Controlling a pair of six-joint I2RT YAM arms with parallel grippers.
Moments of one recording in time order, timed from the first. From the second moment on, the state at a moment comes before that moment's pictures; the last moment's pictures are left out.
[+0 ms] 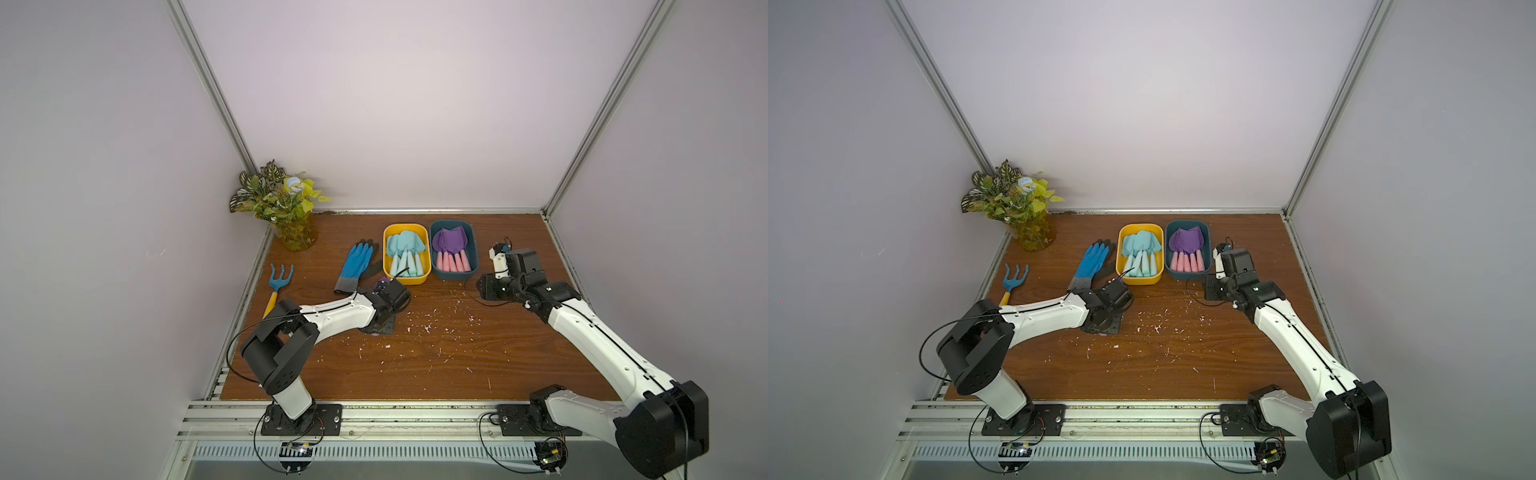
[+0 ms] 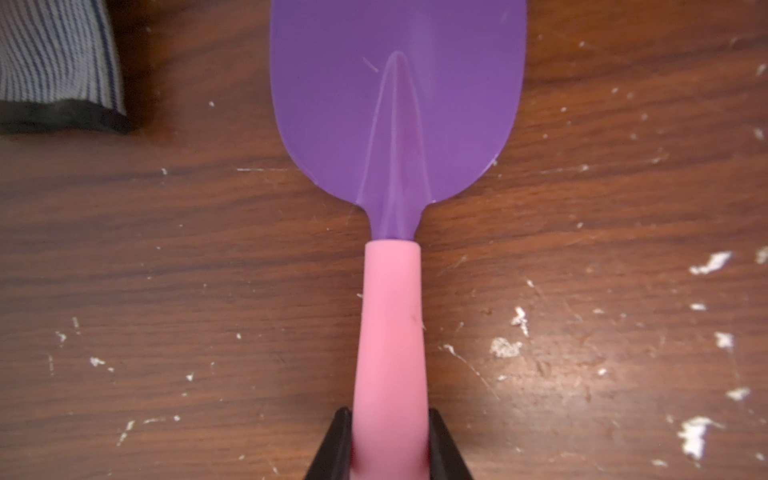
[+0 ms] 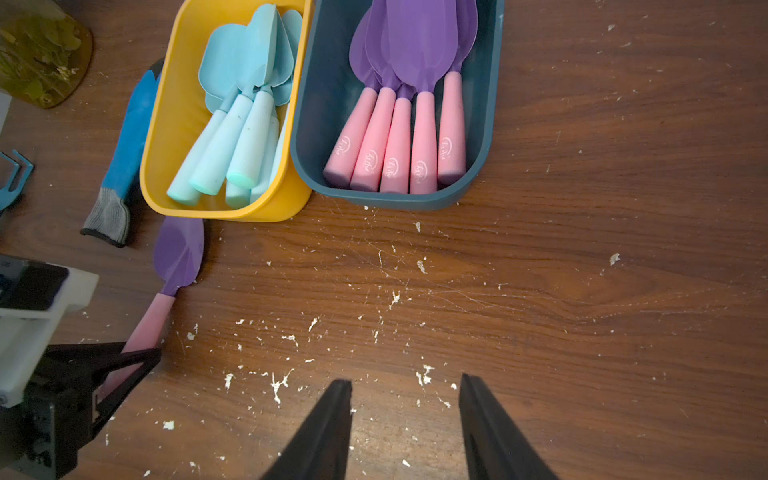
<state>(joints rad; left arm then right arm) -0.77 1.66 0.95 -0.64 -0.26 -0.61 0.35 1.17 0.94 -0.60 -0.01 0.31</state>
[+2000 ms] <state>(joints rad) -0.77 2.38 2.50 -0.95 0.06 -0.57 0.34 1.00 0.94 -0.69 0.15 0.32</state>
